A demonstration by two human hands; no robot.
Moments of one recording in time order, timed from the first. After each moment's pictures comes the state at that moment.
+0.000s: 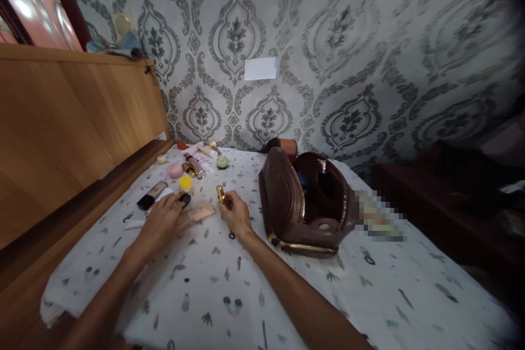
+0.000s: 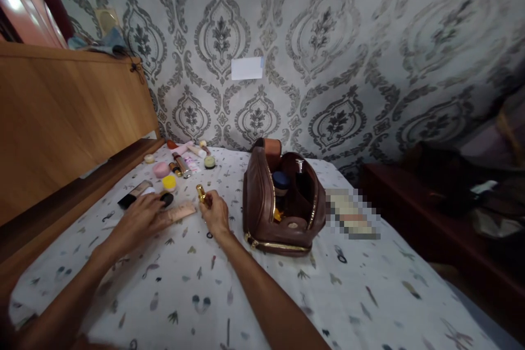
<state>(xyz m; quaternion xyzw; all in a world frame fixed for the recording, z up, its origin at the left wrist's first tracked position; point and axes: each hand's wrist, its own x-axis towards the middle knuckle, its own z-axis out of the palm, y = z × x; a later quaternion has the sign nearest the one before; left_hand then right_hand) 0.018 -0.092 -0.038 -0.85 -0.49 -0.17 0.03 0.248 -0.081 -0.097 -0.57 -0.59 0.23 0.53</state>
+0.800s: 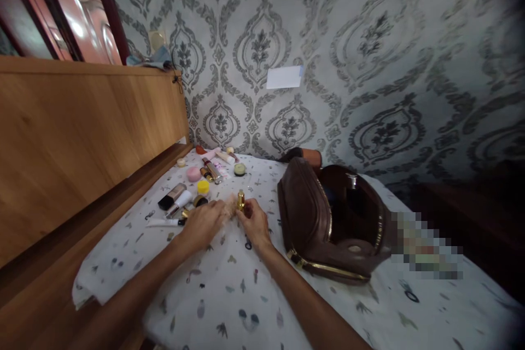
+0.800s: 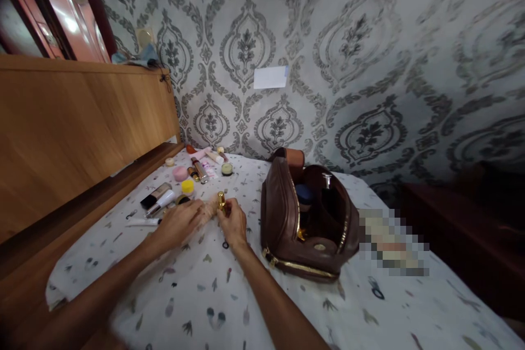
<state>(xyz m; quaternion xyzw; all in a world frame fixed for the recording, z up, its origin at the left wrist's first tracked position) 0.077 -0.098 -0.017 -0.85 -0.52 -0.11 0.01 0.249 -0.079 -0.094 -0.56 -0.57 0.25 0.55</state>
